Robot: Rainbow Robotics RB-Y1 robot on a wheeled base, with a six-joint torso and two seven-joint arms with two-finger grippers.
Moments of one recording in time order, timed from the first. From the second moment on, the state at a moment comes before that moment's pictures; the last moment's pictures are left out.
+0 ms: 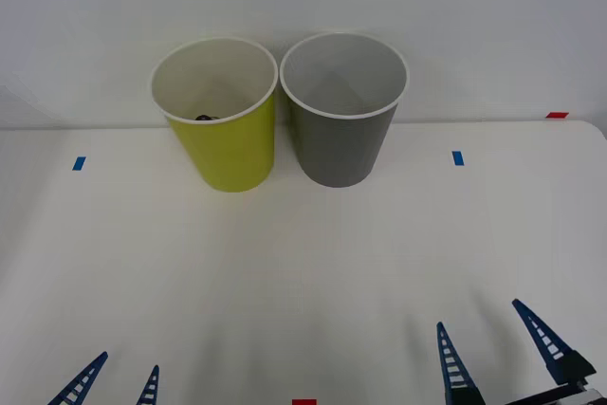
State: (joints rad) right arm 0.80 -0.31 0.19 -1.86 0.18 -0.71 1.27; left arm 0.99 0.52 -0.34 -2.03 0.30 -0.54 -1.83
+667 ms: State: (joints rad) right arm 0.81 -0.31 0.20 -1.86 0.17 -0.71 1.27; left arm 0.99 0.52 -0.34 -2.03 0.30 -0.54 -1.83
